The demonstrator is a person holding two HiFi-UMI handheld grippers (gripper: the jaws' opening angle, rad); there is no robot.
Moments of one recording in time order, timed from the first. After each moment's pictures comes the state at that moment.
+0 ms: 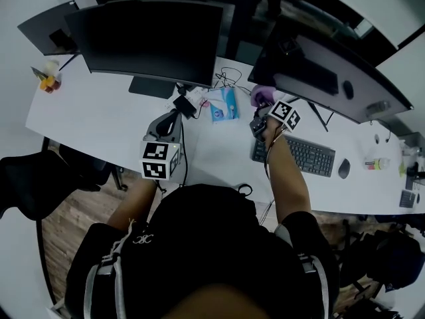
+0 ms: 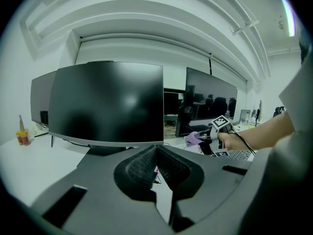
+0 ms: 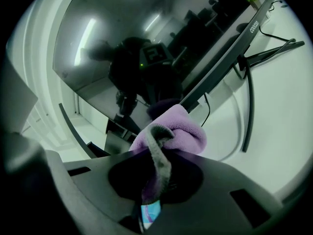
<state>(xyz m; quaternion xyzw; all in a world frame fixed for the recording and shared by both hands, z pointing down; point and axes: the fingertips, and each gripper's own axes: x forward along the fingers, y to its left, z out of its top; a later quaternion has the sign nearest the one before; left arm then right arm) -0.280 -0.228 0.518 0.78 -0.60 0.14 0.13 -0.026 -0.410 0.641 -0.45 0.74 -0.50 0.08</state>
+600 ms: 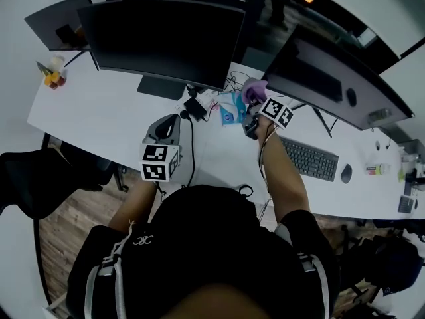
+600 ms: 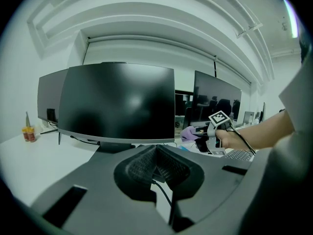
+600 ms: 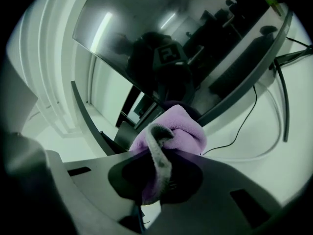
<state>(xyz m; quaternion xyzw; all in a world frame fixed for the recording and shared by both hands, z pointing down) -0.330 -0.215 0.521 0.77 -0.61 0.13 0.13 -0.115 -0.411 0.609 -0.43 0.78 -0.45 0.07</state>
